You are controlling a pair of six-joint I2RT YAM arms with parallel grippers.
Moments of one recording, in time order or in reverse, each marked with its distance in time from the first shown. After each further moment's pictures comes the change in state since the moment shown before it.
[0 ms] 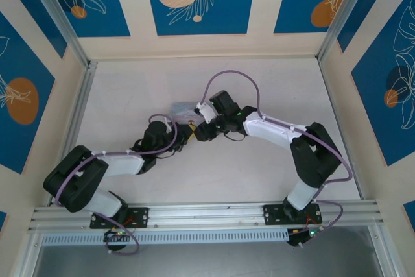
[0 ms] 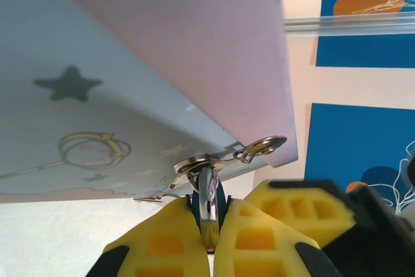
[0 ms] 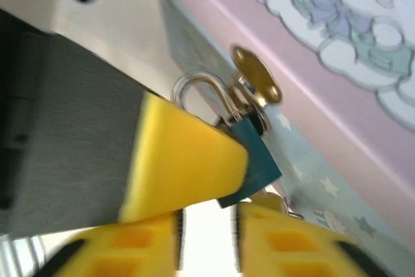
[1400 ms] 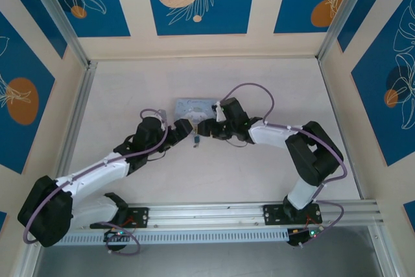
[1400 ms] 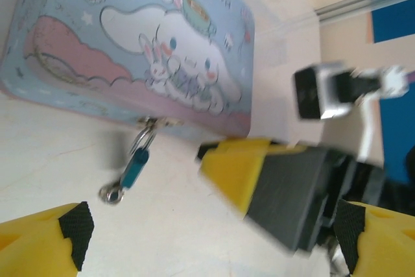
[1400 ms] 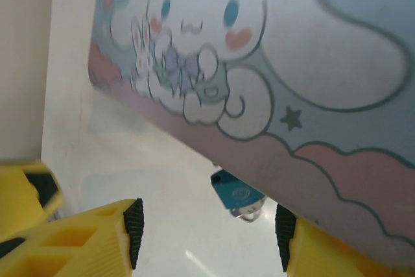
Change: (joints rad) left arm 0.005 -0.305 0.115 -0.597 -0.119 0.319; right arm -0.085 0.027 -0.199 0.369 0.045 0.598
